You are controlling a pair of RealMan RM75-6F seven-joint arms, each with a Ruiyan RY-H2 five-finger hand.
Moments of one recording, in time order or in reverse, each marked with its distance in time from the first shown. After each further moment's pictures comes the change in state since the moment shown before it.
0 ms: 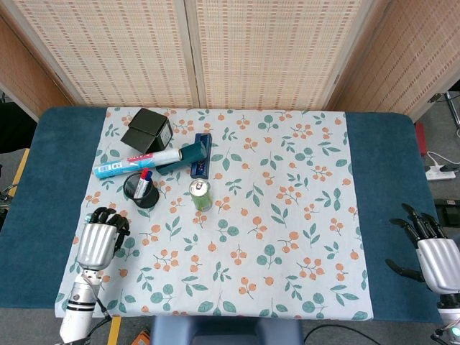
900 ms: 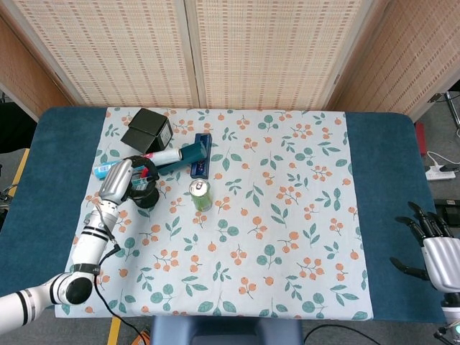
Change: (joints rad) left arm -0.384 0.145 -0.282 -0.015 -0.496 -0.490 -0.488; right arm 0.000 -0.001 0.010 0.010 0.033 -0.012 0.004
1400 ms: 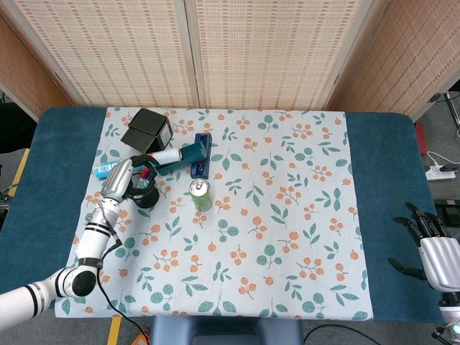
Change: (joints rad) left arm -0.026 -0.046 0.029 0.125 0.018 -0.038 -0.099; right arm 0.002 -0.002 -0.001 -0.004 0.000 -0.003 -0.008
